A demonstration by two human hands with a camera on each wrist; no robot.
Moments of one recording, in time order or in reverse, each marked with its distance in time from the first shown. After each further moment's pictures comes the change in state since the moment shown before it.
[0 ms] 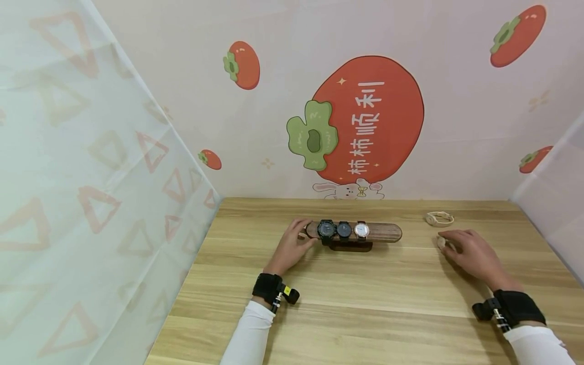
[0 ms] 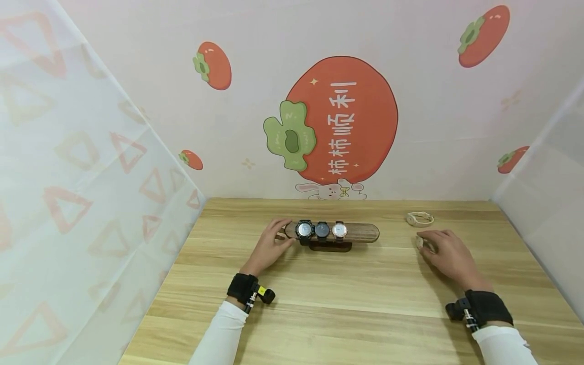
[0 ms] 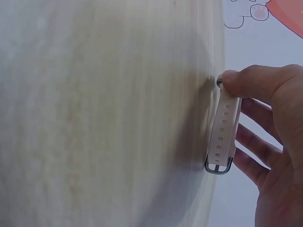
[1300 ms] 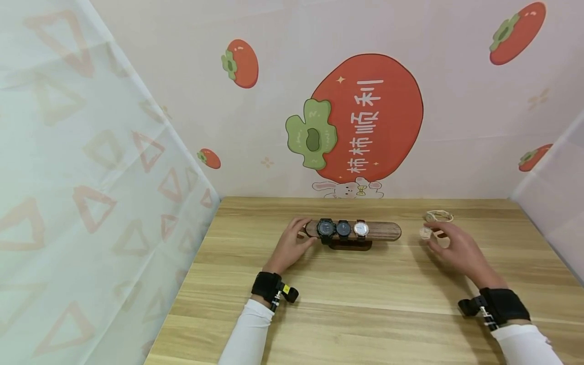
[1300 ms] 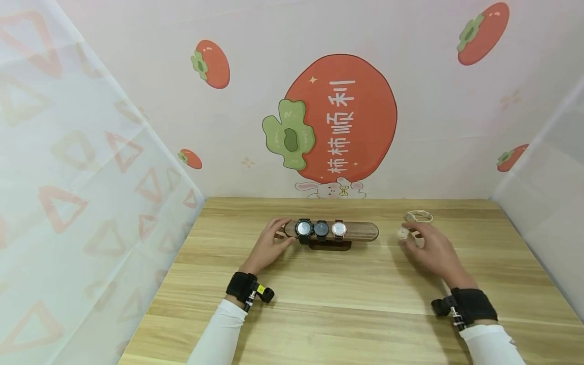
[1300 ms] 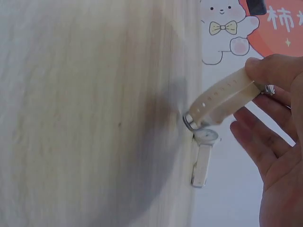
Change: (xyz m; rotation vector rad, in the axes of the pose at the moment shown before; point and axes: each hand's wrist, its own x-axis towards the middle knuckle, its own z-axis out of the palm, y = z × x) left_hand 0.000 0.003 -0.002 0.005 0.001 0.010; right_hand 0.019 -0.042 0.001 0.136 0.087 -0.030
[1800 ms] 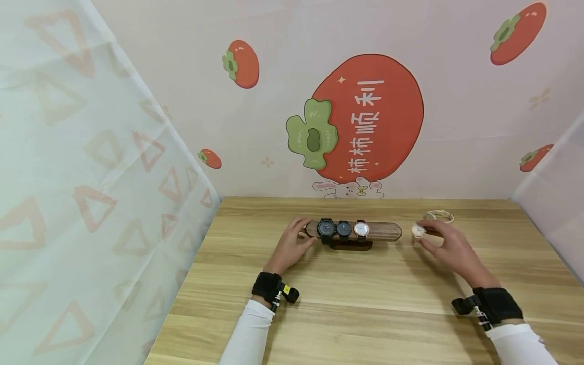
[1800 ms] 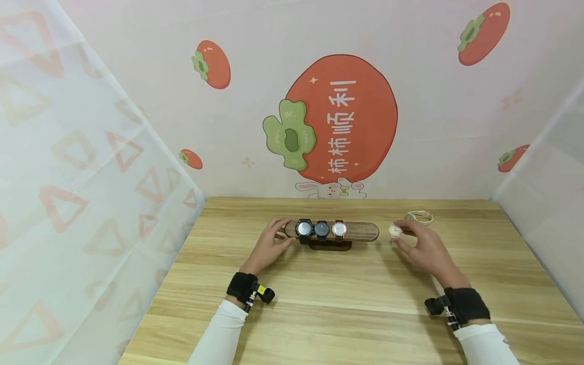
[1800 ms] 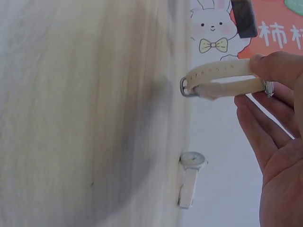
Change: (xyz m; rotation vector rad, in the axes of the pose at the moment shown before) left_hand -0.001 -0.001 0.001 -0.007 0.004 0.006; right_hand 0.008 -0.017 0.006 0.116 0.012 0.006
